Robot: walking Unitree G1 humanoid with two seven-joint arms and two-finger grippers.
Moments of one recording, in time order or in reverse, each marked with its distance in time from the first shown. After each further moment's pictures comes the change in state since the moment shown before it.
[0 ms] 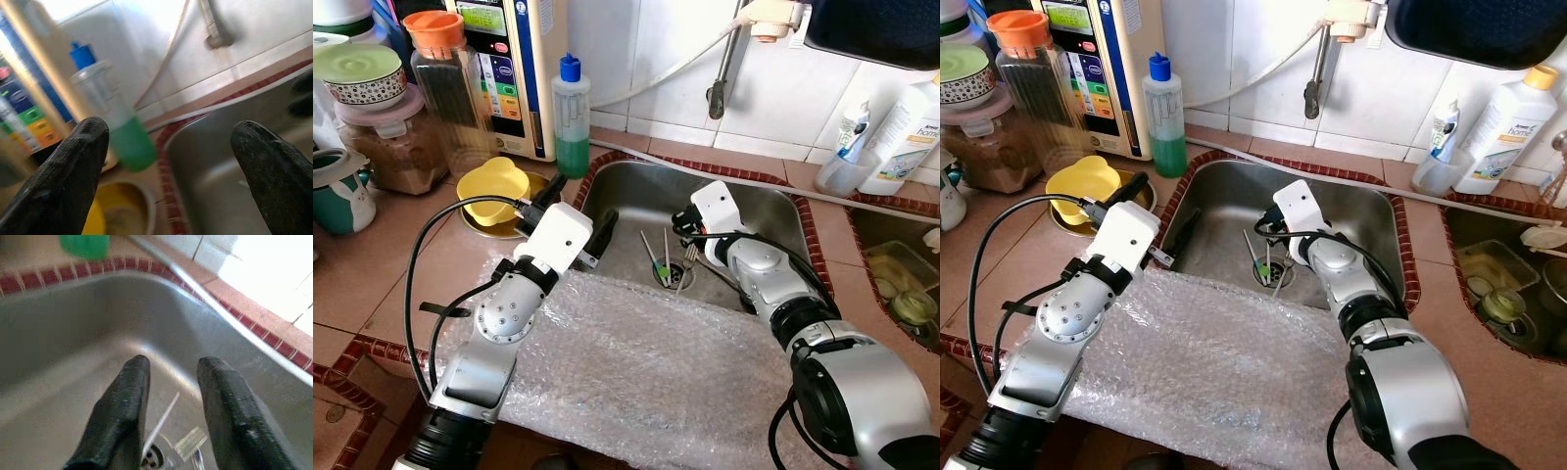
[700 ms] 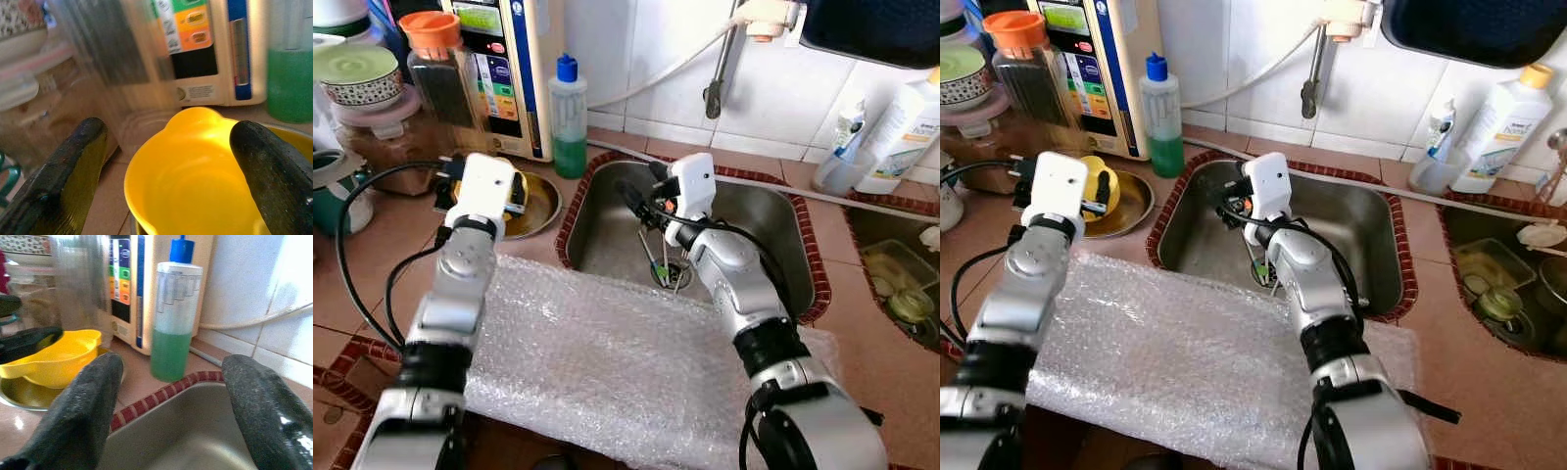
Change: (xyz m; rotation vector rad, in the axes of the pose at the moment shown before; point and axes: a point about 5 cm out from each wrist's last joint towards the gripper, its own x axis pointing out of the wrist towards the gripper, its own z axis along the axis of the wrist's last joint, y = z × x) left arm 0.026 0.088 -0.045 -0.119 0.346 0.442; right arm -0.011 0.065 0.056 0.180 -0.373 0.176
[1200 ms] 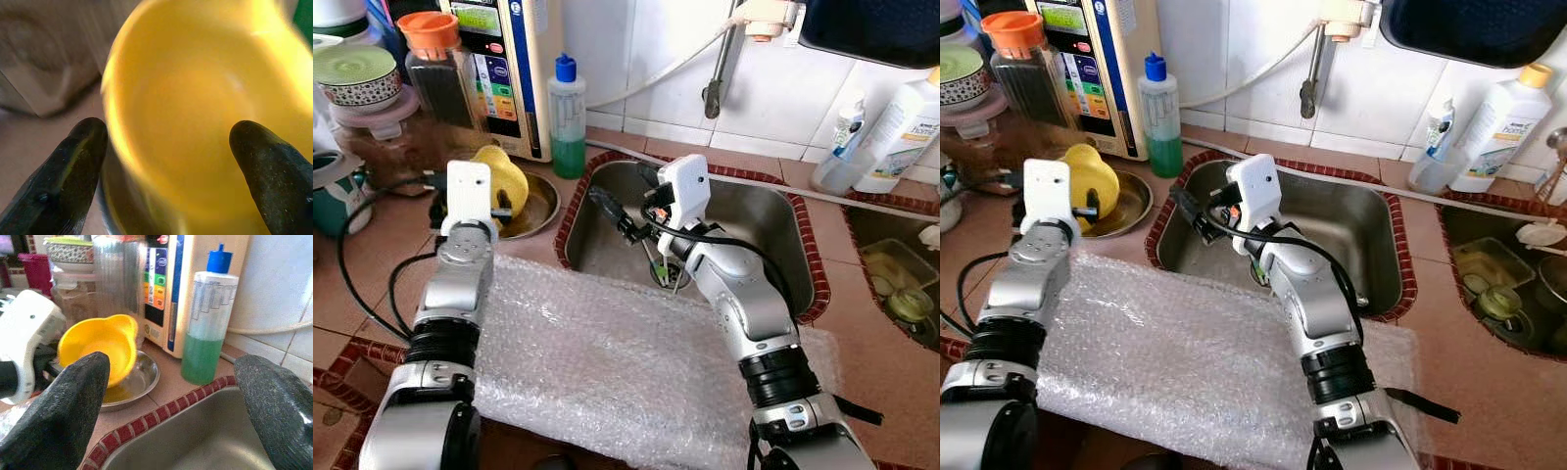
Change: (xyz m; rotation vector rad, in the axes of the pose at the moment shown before) left arm 0.005 -0.015 -0.029 -0.115 0.241 0.025; right arm -0.011 0.019 0.017 0.012 0.015 0.093
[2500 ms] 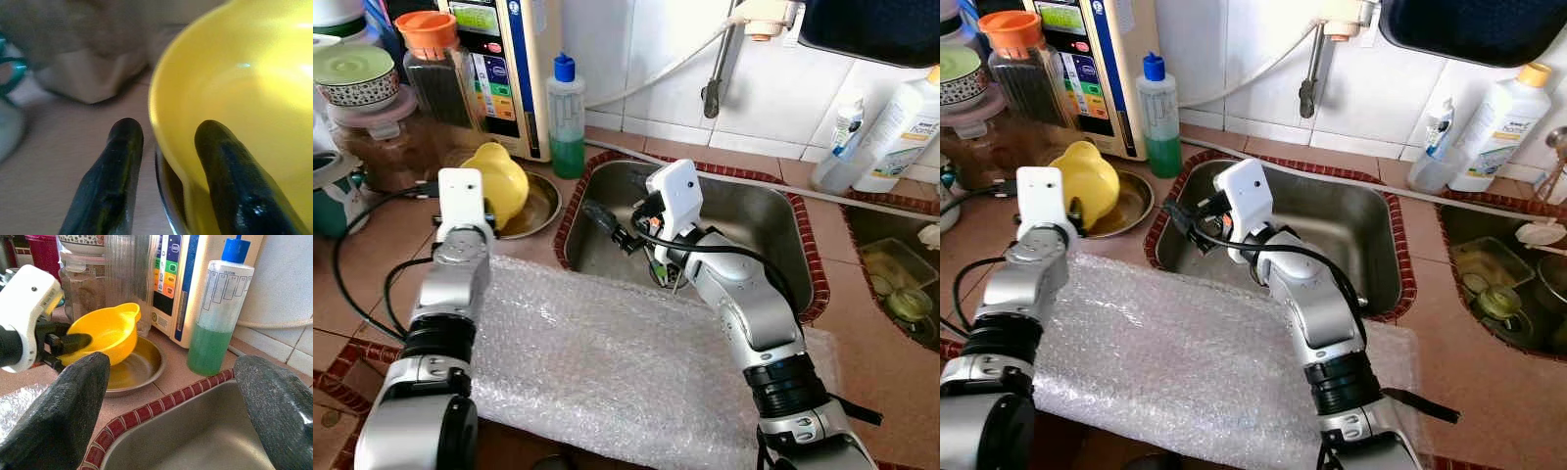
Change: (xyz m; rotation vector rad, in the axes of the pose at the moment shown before) left arm 0.005 0.029 0.000 -0.037 0.030 0.128; right arm -0.001 0.006 0.000 -0.039 0.051 0.027
